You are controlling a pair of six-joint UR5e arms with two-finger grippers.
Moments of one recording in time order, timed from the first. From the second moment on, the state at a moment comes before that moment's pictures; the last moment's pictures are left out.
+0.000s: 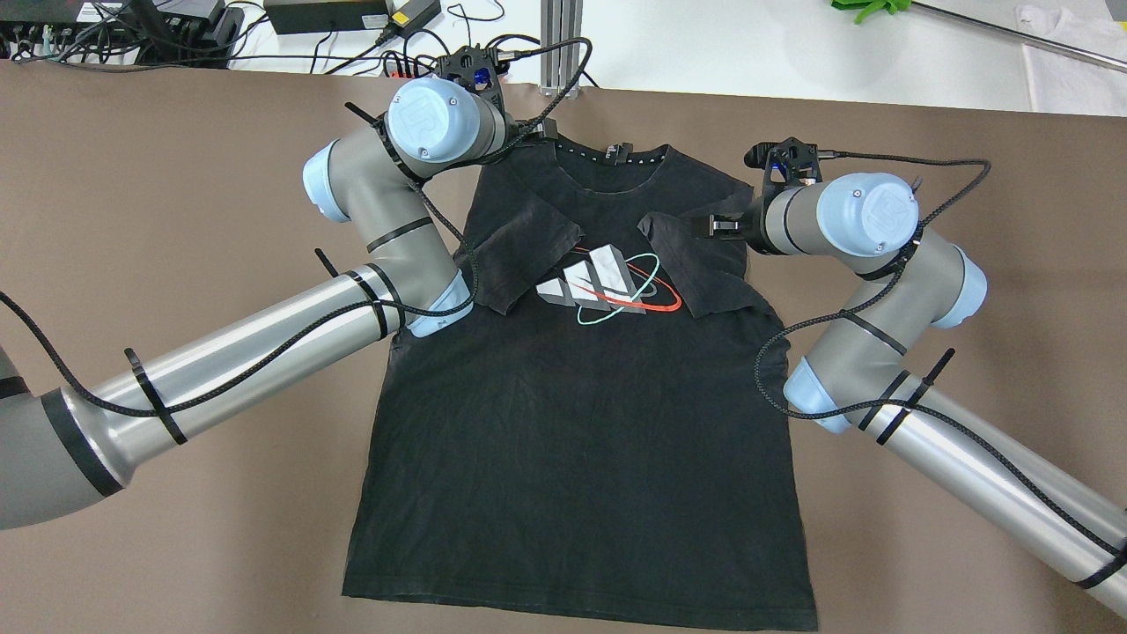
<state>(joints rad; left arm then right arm) -0.79 -2.66 -0.81 -2.38 -1.59 -1.24 0.85 -1.02 1.37 -0.86 1.76 1.00</state>
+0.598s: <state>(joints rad) -0.79 -2.67 -0.67 -2.44 -1.53 -1.23 0.85 -1.02 1.37 -0.87 1.75 1.00</state>
